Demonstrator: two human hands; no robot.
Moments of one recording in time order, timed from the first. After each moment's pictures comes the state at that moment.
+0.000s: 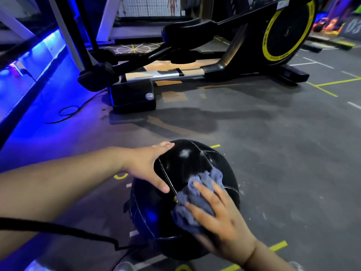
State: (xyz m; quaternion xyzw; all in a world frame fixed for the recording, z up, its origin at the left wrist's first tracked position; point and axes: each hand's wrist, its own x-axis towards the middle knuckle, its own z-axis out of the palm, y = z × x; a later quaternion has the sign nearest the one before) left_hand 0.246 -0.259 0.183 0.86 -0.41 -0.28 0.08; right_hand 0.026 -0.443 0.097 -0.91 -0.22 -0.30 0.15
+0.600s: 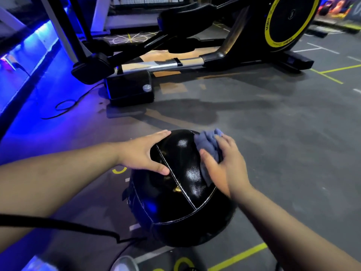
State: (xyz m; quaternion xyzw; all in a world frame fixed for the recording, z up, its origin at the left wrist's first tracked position) left_hand 0.250 -0.266 0.188 0.86 -0.39 -0.27 0.16; right_hand 0.102 -0.469 0.136 -0.88 0.16 -0.24 0.37
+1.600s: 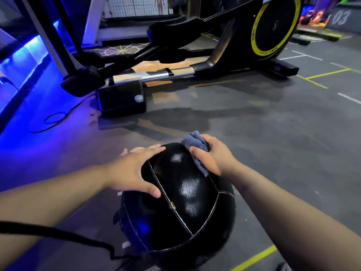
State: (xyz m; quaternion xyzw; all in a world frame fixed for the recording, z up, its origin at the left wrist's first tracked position) left_hand 0.249 -0.261 0.170 0.88 -0.42 -0.19 0.12; right_hand 0.149 -0.505 0.162 -0.89 0.15 -0.09 0.41
